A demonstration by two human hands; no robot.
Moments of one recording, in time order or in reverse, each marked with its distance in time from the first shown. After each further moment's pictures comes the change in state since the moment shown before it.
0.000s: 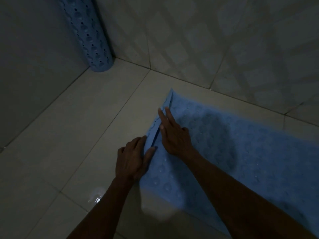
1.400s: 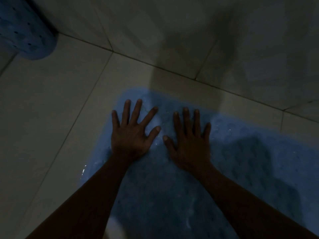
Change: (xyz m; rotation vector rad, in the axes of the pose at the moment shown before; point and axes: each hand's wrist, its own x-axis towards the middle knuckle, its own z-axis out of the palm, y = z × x) left_hand 0.155 0.048 0.059 0.278 0.067 0.260; right_hand 0.007 0.110 -0.025 -0.448 0.010 0.255
